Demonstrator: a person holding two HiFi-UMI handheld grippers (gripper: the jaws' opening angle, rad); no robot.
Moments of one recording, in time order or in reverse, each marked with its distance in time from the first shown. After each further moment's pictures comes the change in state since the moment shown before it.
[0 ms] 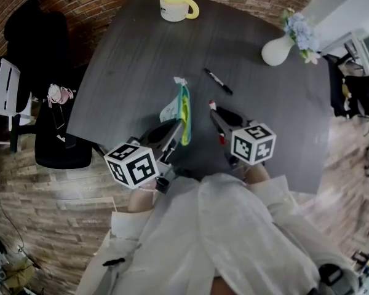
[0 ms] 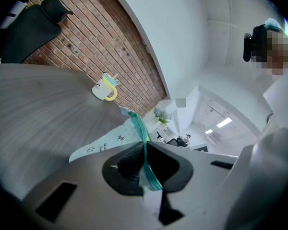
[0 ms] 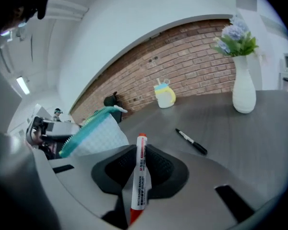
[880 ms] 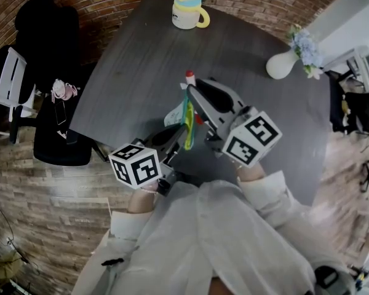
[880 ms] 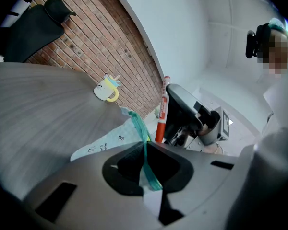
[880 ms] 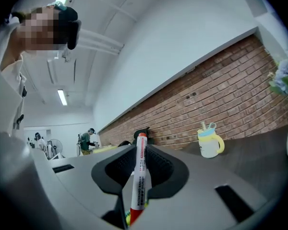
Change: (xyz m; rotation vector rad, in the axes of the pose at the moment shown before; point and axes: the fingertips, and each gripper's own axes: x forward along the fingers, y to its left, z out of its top) left arm -0.002 0.002 -0.001 -0.015 -0.018 0.007; right arm -0.011 0.135 0.158 -0.183 -0.409 0.353
